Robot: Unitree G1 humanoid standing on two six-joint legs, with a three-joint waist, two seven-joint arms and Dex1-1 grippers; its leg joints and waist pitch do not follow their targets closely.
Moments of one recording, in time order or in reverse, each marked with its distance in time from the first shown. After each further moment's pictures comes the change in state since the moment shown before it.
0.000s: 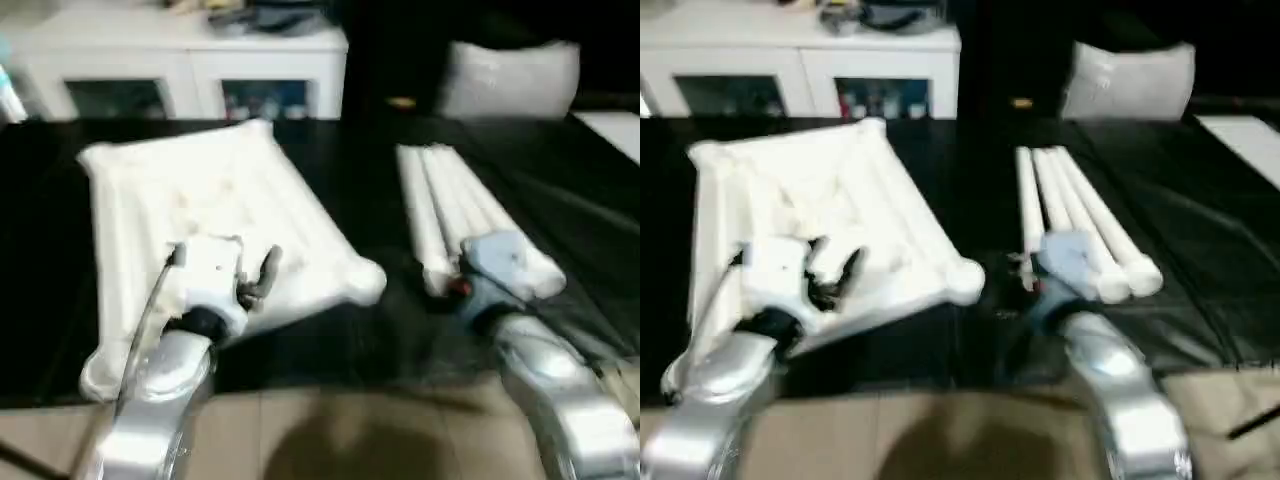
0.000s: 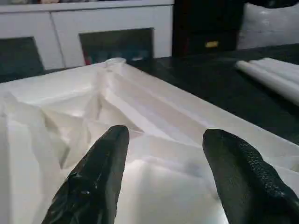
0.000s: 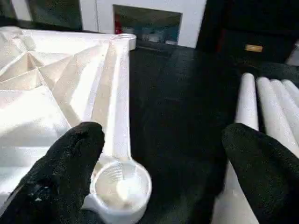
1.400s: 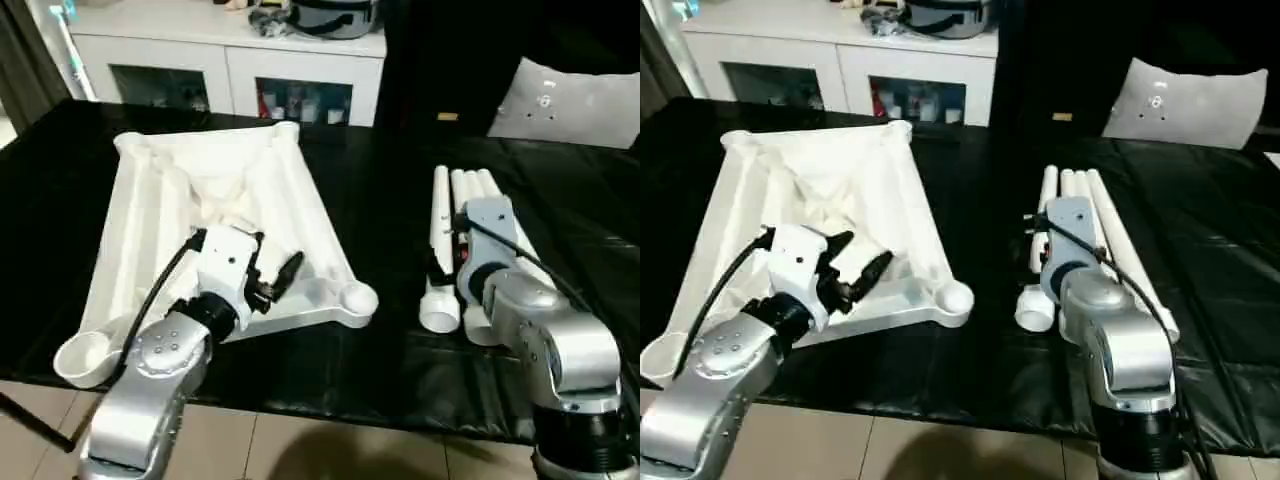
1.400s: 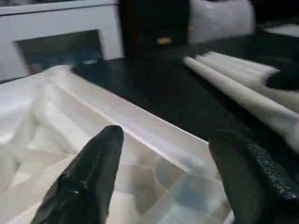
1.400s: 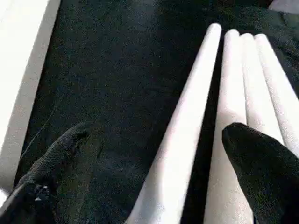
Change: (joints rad) left arm -0.098 0.148 -0.078 -0.019 -0.107 0.090 -0.246; right arm -0.328 -0.002 -0.116 0.247 -0.064 0.397 -0.150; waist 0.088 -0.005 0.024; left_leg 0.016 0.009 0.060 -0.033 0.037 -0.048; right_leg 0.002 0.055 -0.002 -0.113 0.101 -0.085
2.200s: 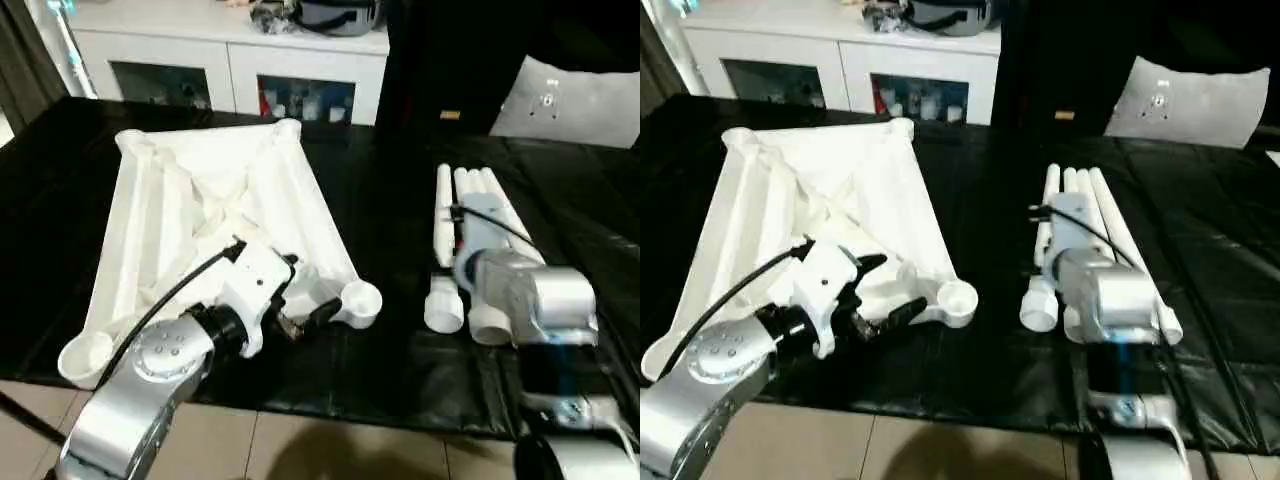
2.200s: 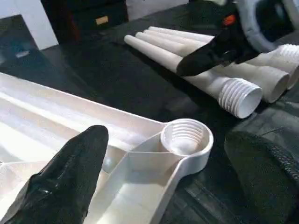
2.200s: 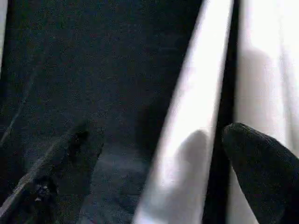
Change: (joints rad) left arm -0.018 0.108 -0.102 -0.079 -0.043 0.112 -0.124; right arm -0.186 0.034 -0.094 0.400 0.014 0.014 0.000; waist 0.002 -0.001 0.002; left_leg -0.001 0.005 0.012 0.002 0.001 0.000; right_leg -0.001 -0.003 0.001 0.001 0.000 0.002
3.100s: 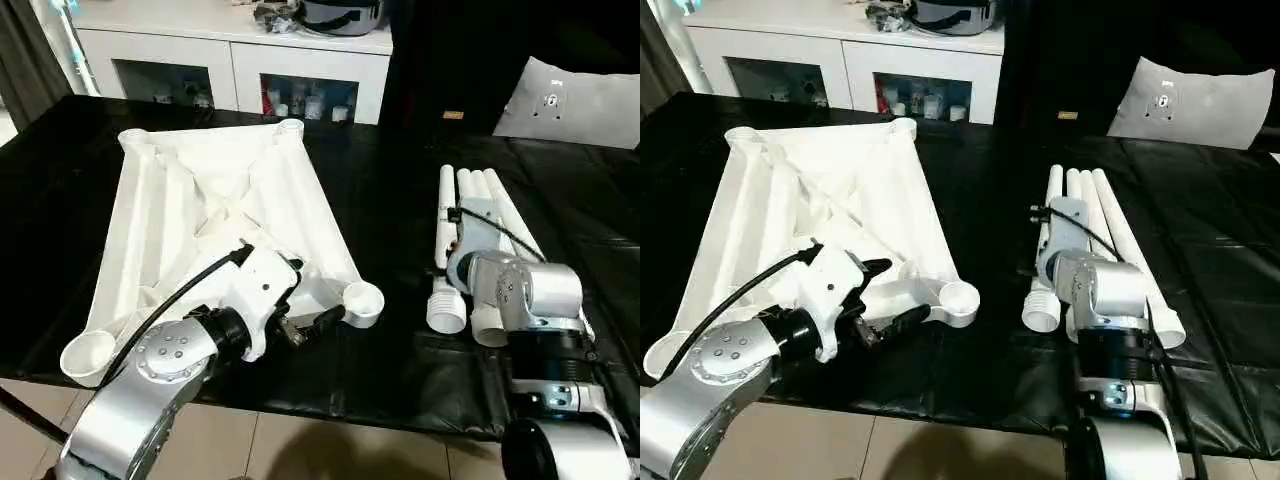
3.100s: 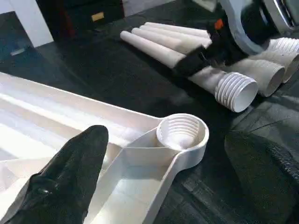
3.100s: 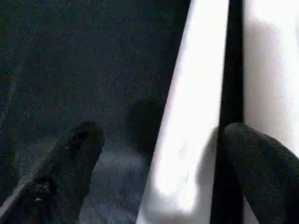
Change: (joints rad) left arm -0.002 0.018 -0.018 -0.011 -0.002 0.010 -0.001; right arm -0.012 0.029 -0.081 0.081 0.019 0.010 -0.043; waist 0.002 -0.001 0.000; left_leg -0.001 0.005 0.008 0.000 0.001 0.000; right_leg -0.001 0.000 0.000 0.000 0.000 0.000
